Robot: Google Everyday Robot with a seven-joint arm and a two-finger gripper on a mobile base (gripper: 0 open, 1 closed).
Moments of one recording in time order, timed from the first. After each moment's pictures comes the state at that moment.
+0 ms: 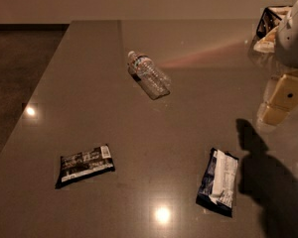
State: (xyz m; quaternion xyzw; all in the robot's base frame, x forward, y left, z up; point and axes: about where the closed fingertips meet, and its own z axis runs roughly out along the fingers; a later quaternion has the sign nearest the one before) arm 0.438 -0.217 0.976 -0.60 0.78 -0.03 0.16
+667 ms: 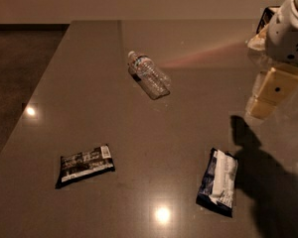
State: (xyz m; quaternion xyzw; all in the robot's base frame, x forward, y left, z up) arm 0.449 -0.205 0.977 -0.59 0.79 -0.02 0.17
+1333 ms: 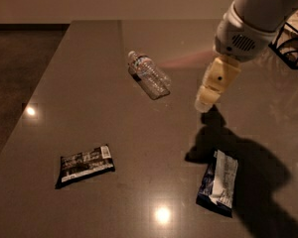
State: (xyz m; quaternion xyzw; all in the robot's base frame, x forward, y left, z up) arm 0.495 -0.144 0.953 -0.54 0.82 0.04 0.16
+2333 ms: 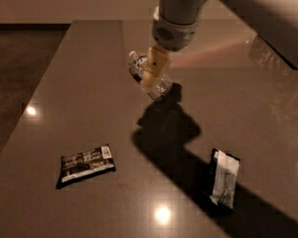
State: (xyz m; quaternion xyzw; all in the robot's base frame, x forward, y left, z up) arm 0.578 -0.061 0.929 -0.46 0.88 -0.01 0.14
